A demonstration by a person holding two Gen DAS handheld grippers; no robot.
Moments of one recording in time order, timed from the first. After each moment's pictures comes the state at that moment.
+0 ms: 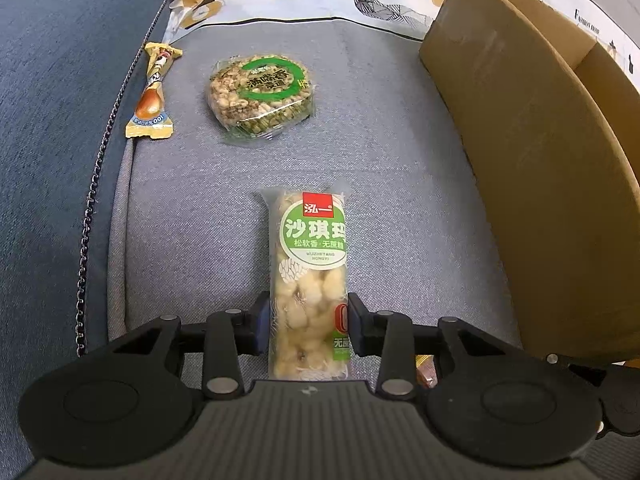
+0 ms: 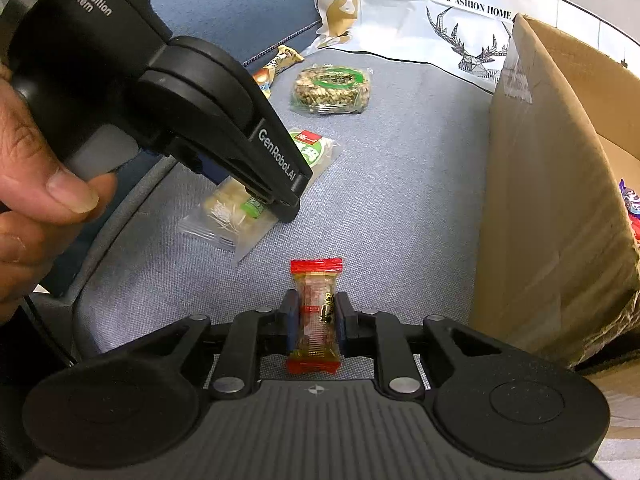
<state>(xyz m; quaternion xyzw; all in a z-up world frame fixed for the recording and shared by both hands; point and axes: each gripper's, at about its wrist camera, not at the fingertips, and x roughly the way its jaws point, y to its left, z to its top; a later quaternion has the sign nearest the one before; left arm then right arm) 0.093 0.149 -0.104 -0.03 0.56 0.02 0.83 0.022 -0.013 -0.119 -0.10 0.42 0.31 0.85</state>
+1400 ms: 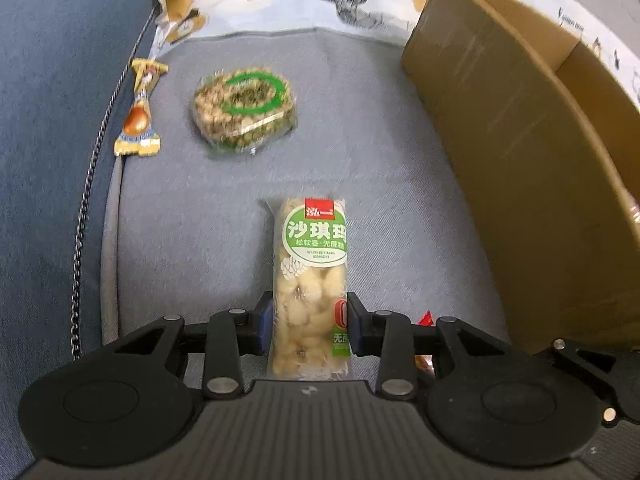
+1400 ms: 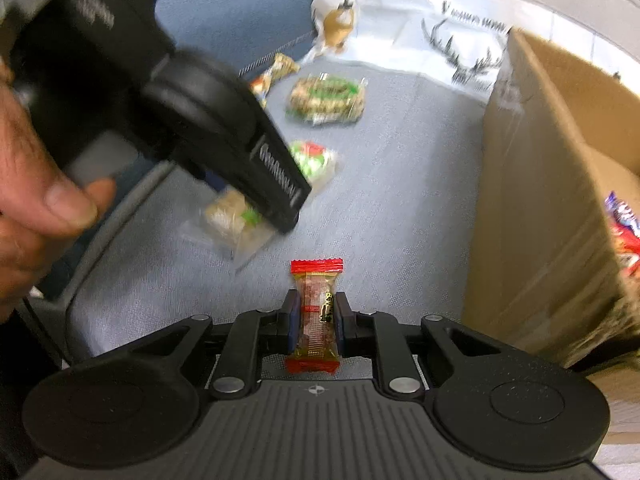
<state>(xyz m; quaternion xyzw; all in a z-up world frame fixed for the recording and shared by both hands) 0.092 0.146 -0.095 -0.02 0.54 0.00 0.84 0.016 -0.015 -0.108 -0.10 0.39 0.30 0.87</state>
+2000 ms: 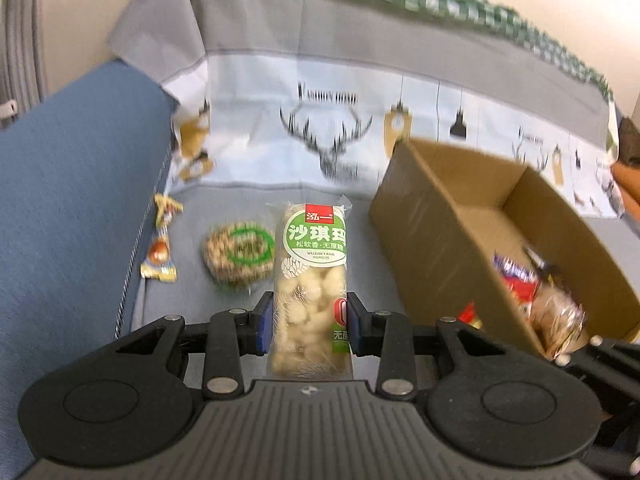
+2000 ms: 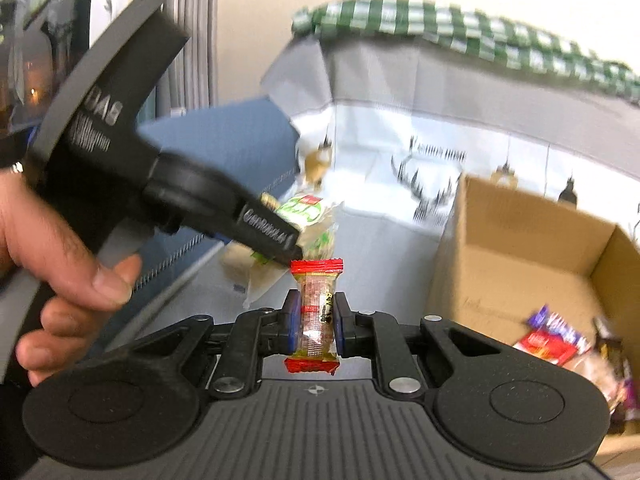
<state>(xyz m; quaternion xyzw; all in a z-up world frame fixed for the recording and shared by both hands) 0.060 0.141 -0.019 -0.06 0.35 0.00 0.93 -0.016 -0.054 -0.032 -0.07 0.22 0.29 0.93</state>
